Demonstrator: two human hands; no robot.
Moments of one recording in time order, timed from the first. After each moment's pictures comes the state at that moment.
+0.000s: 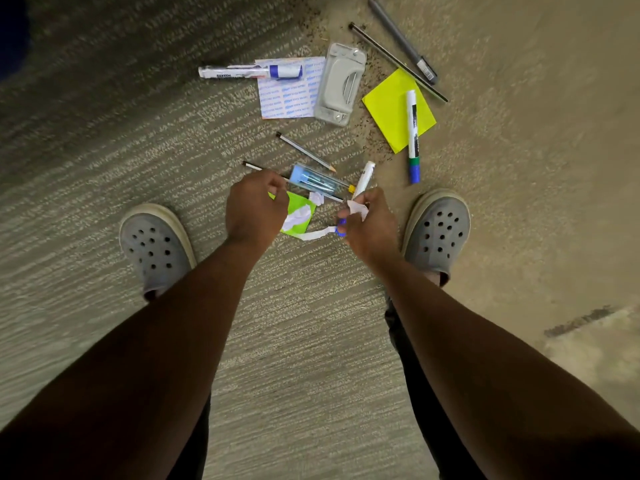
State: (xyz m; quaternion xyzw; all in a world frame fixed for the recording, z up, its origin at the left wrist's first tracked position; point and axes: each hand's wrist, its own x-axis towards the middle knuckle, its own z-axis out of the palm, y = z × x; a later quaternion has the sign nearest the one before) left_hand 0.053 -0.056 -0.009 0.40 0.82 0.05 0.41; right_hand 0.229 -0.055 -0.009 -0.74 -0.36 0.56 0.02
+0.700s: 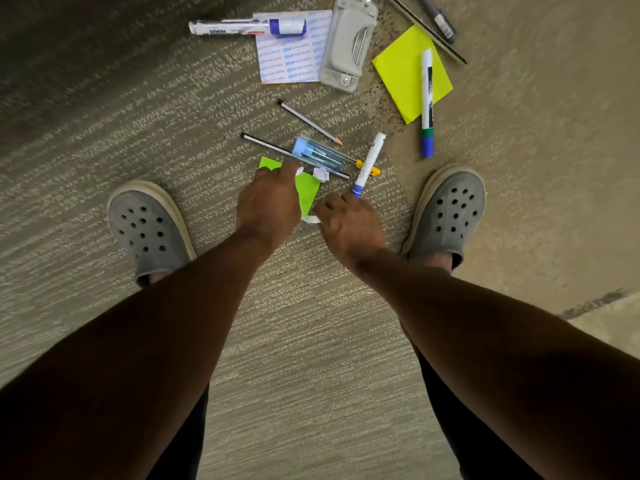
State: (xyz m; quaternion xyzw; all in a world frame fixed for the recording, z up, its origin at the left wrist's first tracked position) left_hand 0.065 -0.091 -0.035 0.58 0.73 -0.02 0.35; right_hand 0.219 -0.094 -0.036 -0.44 -0.83 0.29 -0.21
